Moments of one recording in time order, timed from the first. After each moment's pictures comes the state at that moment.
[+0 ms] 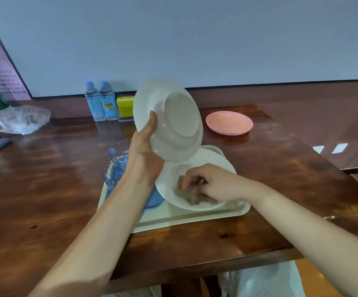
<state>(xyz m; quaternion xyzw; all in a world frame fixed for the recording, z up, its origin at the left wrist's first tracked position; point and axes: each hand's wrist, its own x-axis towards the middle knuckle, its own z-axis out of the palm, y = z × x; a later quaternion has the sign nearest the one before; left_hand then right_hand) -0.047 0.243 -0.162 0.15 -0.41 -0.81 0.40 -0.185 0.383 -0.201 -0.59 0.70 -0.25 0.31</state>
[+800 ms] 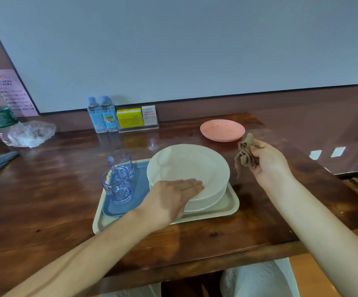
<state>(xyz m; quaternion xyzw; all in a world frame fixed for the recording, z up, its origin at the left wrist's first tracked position) -0.029 0.280 -0.248 -0.04 -0.97 0.04 0.26 -0.276 0.431 -0.191 -0.06 0.59 -0.77 0.23</state>
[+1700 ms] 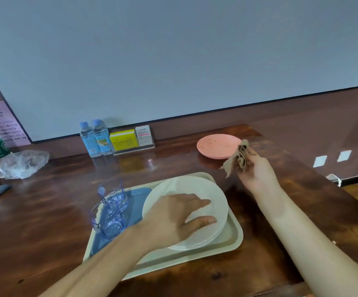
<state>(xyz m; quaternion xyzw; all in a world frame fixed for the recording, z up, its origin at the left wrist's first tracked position) -0.064 0.283 -0.195 0.09 -0.99 -0.08 0.05 -0.319 0.385 -0.198 0.03 0.36 -0.88 0.31</state>
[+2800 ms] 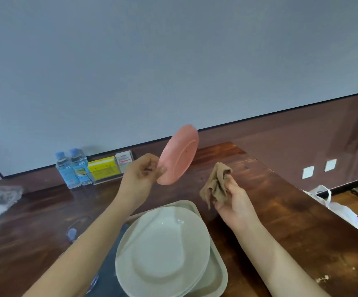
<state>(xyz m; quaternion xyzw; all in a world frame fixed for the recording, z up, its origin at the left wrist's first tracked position) -0.151 0.206 -0.129 0.16 -0.82 -0.41 0.36 -0.316 0.377 -0.215 -0.04 0.28 -0.89 0.36</state>
